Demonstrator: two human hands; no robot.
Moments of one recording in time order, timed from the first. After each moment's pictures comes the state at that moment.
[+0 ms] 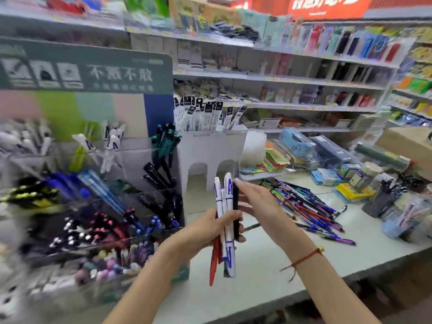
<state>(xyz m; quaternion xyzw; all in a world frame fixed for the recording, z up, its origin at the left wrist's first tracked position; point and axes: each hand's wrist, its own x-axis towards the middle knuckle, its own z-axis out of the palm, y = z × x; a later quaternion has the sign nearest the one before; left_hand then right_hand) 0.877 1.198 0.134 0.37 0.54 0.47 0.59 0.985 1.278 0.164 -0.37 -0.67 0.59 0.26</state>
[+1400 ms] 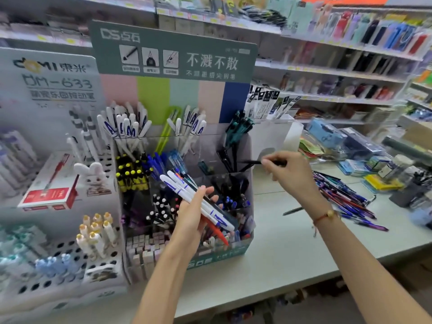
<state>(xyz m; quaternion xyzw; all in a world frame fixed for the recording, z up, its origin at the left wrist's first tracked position) 0.745 1.085 0.104 0.09 0.47 0.74 0.47 0.881 1.232 0.170 -0.41 -0.81 0.23 0.34</state>
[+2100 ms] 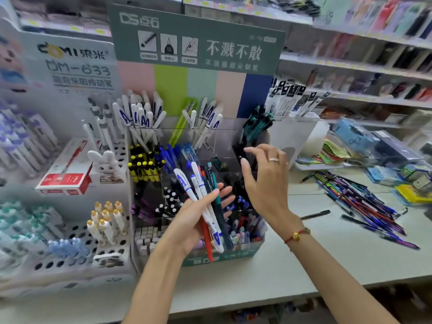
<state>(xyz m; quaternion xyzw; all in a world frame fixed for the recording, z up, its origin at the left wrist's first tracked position) 0.730 1.073 0.102 0.13 0.40 0.72 0.56 0.820 1.205 0.122 -0.33 -0.86 0.03 0.40</state>
